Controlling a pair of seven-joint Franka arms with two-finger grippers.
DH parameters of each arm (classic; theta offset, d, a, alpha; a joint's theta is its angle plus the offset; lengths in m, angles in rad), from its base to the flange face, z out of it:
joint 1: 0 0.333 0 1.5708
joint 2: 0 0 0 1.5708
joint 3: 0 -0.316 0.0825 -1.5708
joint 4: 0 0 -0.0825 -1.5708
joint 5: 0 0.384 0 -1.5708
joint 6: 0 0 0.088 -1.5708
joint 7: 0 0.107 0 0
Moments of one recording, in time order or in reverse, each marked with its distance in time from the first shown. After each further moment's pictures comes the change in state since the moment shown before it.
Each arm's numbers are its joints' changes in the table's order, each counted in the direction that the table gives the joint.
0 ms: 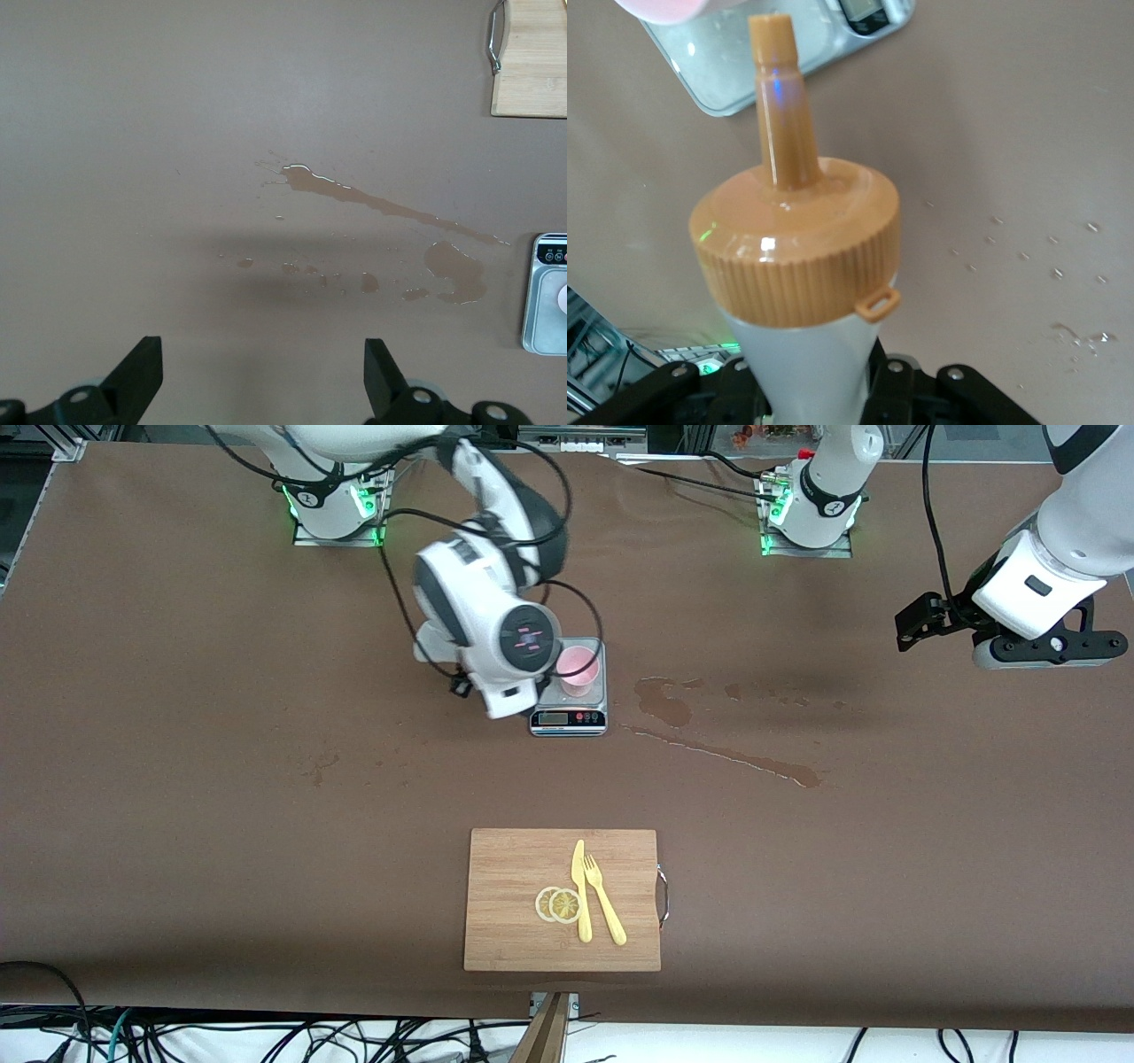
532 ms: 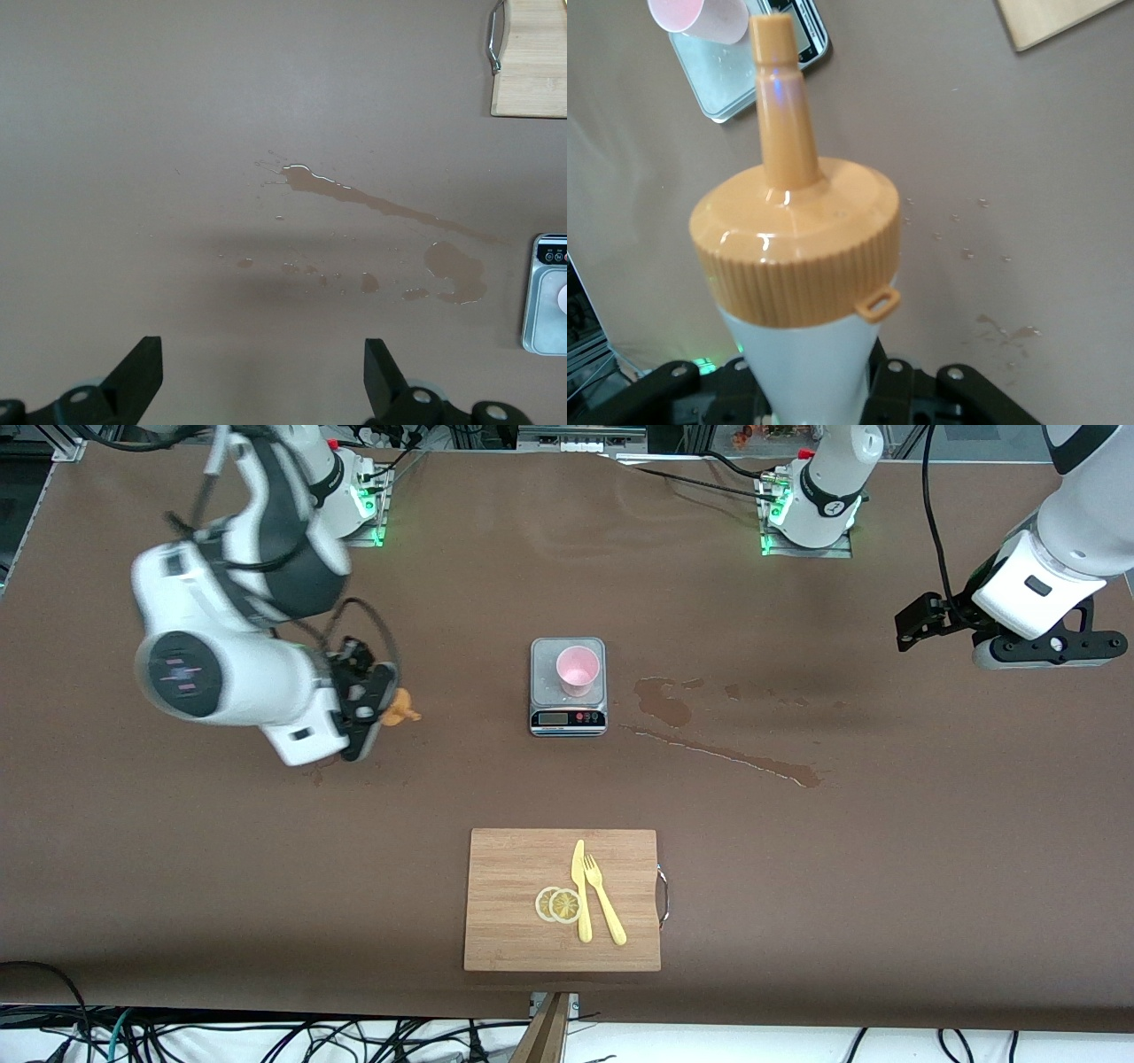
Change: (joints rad) left arm 0.000 0.000 0.000 0.000 0.000 0.000 -0.001; right arm -0.368 0.186 0.000 -0.127 0.208 -0.115 -0.396
